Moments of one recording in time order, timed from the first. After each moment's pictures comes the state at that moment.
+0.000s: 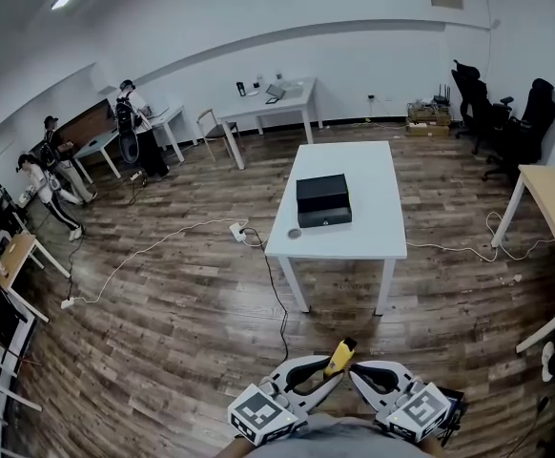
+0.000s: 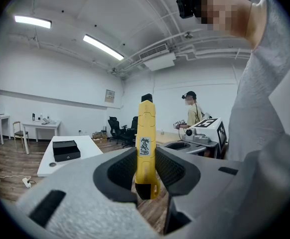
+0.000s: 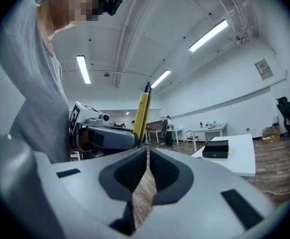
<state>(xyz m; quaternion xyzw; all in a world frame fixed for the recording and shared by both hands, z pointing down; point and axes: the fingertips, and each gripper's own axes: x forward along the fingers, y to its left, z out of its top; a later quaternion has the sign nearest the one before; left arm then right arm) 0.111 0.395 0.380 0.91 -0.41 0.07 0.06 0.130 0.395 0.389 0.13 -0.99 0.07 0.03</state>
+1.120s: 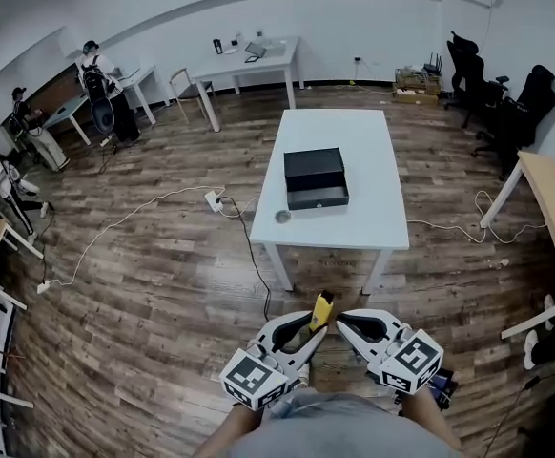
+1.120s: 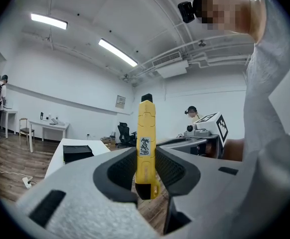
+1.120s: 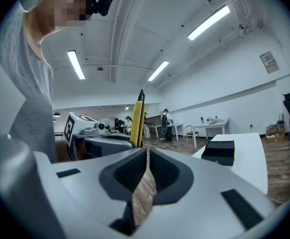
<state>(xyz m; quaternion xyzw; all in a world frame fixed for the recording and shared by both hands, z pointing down) 0.009 0.262 0.396 0.89 -0.45 0.02 0.06 0.036 0.252 0.396 0.13 -0.99 0.07 0.05</state>
